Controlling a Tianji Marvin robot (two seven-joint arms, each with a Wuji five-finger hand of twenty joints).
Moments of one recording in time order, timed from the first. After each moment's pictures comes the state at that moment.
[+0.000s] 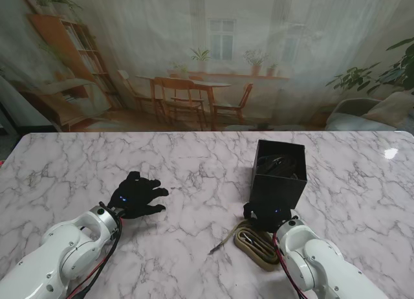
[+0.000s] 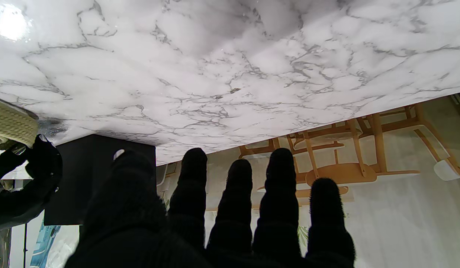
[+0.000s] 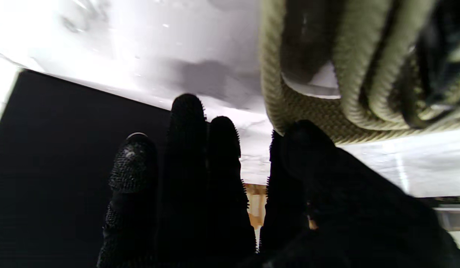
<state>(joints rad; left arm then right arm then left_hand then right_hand) 1.63 -1.02 -1.27 -1.64 1.25 -0.27 0.04 -1.63 -1.04 1.09 -1.63 -1.16 0.10 0.04 0.90 -0.05 -0.01 -0.03 0.58 0.04 0.24 0.50 0.57 0.15 0.18 0.39 0.53 0.23 0.34 0.64 0.05 0.28 0.69 0.61 0.67 -0.40 0.79 -0.20 0.71 -0.24 0.81 0.20 0.92 0.10 0.48 0.41 0.99 0.09 0.58 0.55 0.49 0.25 1.31 0.56</state>
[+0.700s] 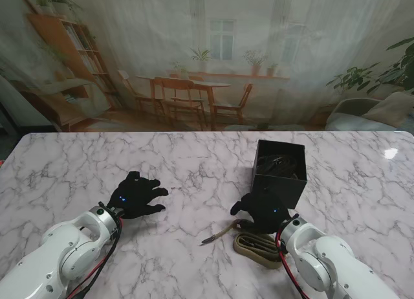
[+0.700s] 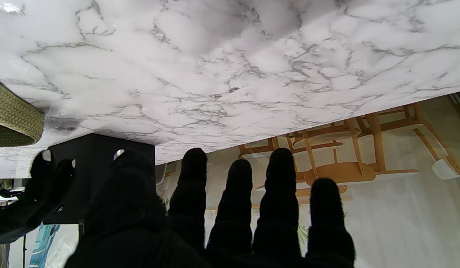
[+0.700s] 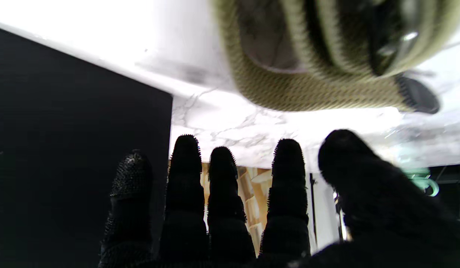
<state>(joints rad) 1.64 -1.02 -1.27 -1.64 1.25 -0.27 0.05 -1.65 -1.03 1.16 -1.64 -1.16 -0.17 -0.01 0.90 -0.05 -0.01 -0.03 0.58 0.04 0.24 0.50 0.57 0.15 0.18 0.39 0.53 0.23 0.34 0.64 0.05 0.28 0.69 0.61 0.44 -0.39 0.78 -0.09 0.52 -0.23 0.58 0.32 0.58 0.11 0.45 0.35 0.63 0.10 0.36 0.40 0.23 0.29 1.07 0.54</state>
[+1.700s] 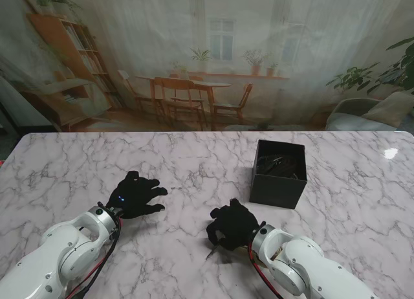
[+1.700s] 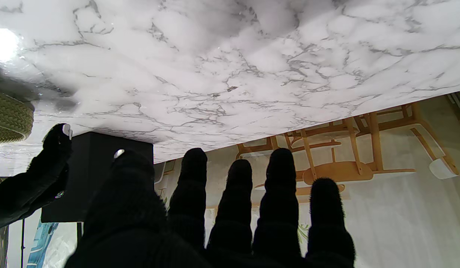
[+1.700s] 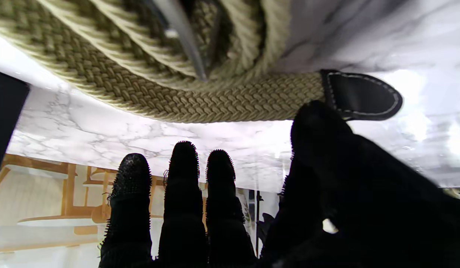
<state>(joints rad) 1.64 -1.02 -1.28 -1.64 1.24 -0.27 0.05 -1.52 -1.01 0.89 -1.62 -1.19 -0.15 0.00 0.90 -0.05 -0.01 -0.03 0.58 0.04 0.24 0.50 0.57 0.15 0.18 0.39 0.53 0.23 0.34 0.64 0.05 0.28 0.69 0.61 0.60 -0.58 0.92 -0.20 0.76 -0.45 0.92 0.35 0.57 0.13 0.44 0.30 0.59 0.12 0.33 0.36 0.21 0.30 1.03 0.50</state>
